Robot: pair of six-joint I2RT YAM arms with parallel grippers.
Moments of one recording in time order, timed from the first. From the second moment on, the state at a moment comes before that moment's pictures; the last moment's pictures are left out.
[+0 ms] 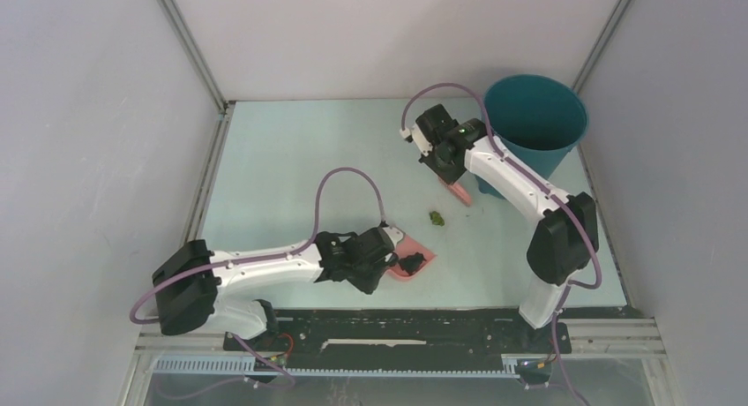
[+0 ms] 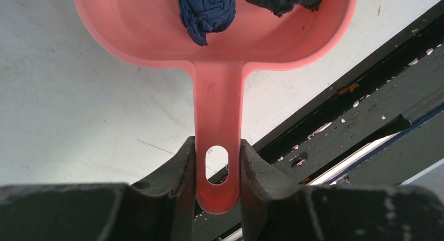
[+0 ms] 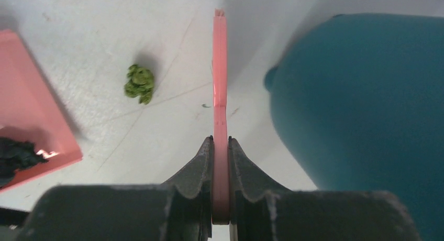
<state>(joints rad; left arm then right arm) -1.13 1.35 0.80 -0.57 -0.08 -0.44 0.57 1.76 1.66 -1.02 0.28 -0.29</state>
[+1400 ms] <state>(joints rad) -1.13 1.45 0.82 -0.44 -0.04 -0.38 0.60 1.55 1.59 -1.06 -0.20 -0.21</state>
